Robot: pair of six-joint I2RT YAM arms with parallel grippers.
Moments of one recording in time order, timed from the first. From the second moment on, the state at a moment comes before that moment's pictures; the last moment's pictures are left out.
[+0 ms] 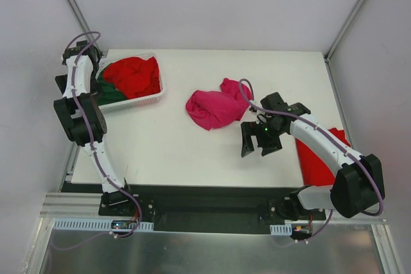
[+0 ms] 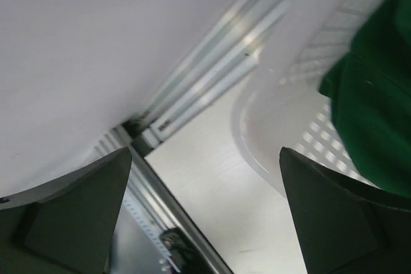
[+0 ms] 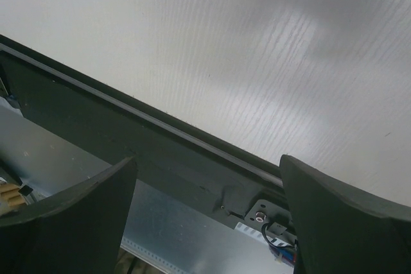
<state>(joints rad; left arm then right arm) 0.29 2.09 1.95 -1.31 -0.69 -0.30 0.46 1.33 1.00 -1.01 -0.36 0.25</state>
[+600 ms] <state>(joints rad) 0.06 1.62 1.24 -1.08 -0.01 -0.45 0.46 1.35 1.00 -0.97 -0.38 0.26</state>
